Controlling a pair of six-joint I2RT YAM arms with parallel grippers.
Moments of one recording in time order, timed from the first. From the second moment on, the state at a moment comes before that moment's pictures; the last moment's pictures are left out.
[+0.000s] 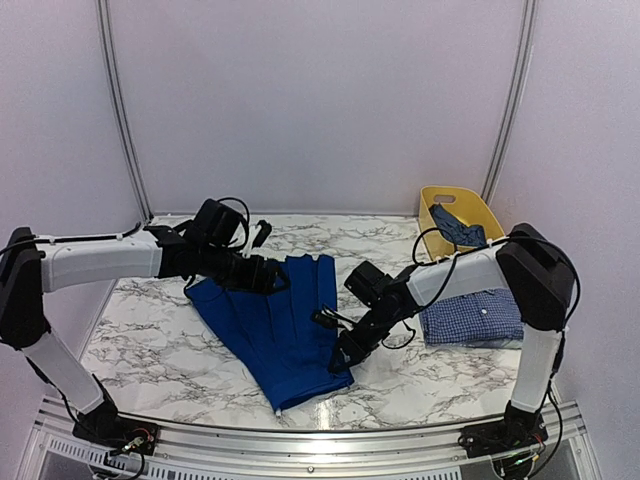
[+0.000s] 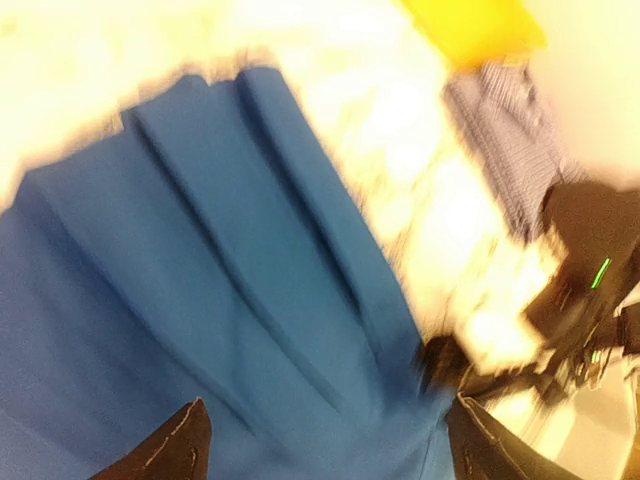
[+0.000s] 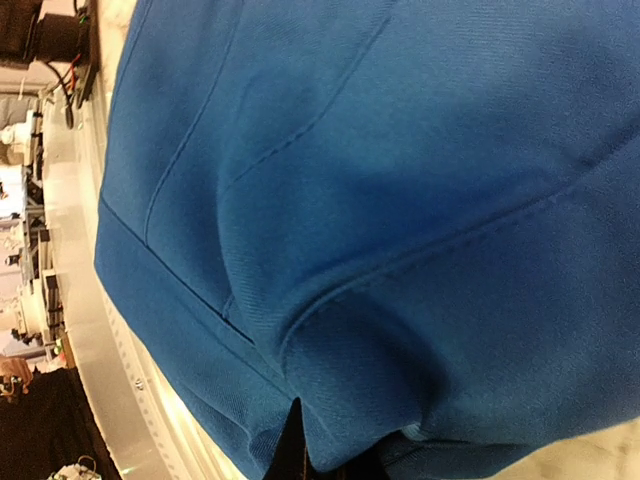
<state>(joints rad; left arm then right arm) -0.71 1.59 1.10 -0.31 0.26 -0.41 0.81 1.94 1.12 -0.48 -0.72 0.05</state>
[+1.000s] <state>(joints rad) -0.75 2.38 1.89 -0.45 0.20 -0.49 0.85 1.93 1.04 -0.38 -0.81 0.08</state>
